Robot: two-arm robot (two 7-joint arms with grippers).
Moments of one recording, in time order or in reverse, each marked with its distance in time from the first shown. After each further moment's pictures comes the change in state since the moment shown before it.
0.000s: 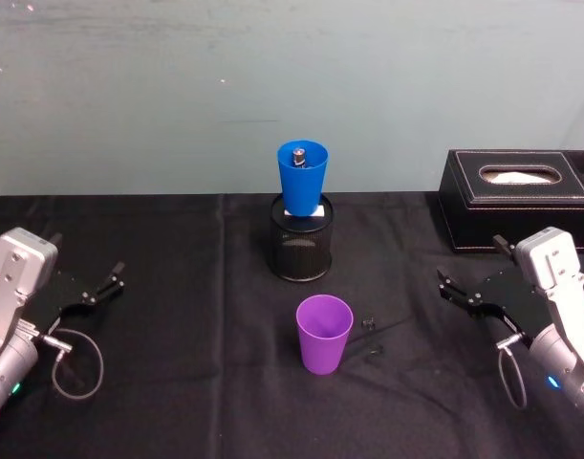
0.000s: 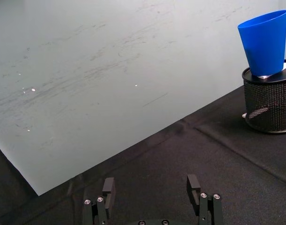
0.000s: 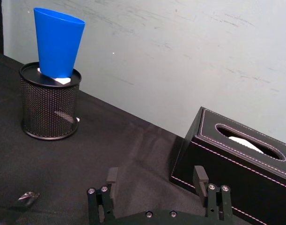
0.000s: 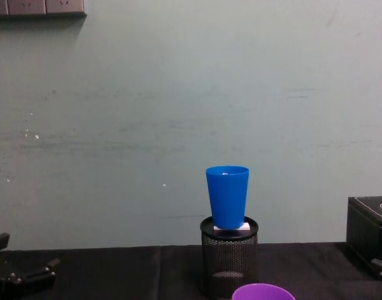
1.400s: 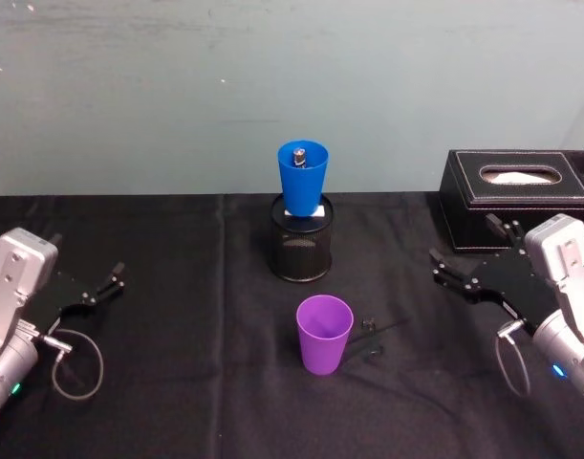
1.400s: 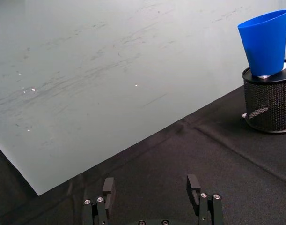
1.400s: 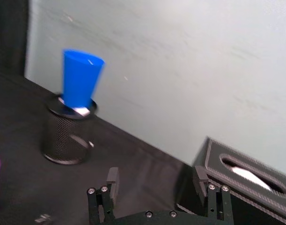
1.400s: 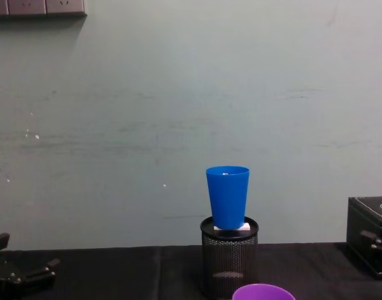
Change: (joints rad) left arm 0.000 0.000 0.000 0.000 0.000 0.000 0.000; right arm -0.010 0.026 0.022 -0.065 -0.002 -0.045 0.052
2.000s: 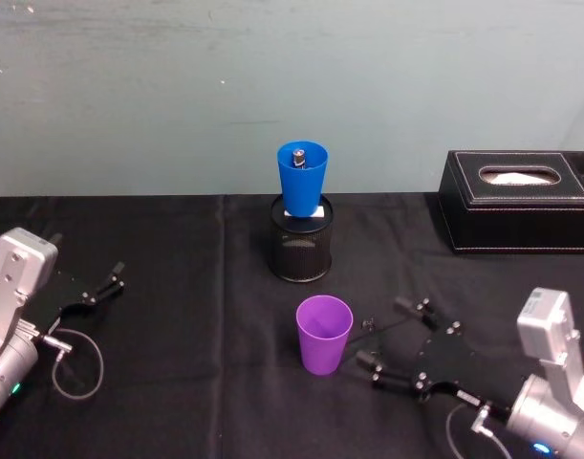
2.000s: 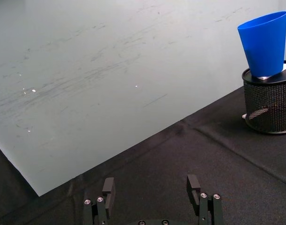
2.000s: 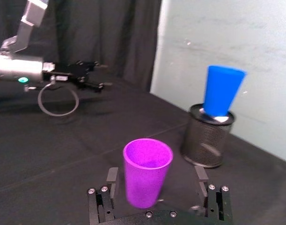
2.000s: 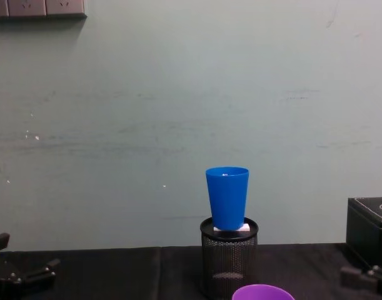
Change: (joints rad) left arm 0.000 0.000 0.000 0.000 0.000 0.000 0.000; right arm -0.070 0.037 -0.059 -0.016 0.210 -0.146 0.477
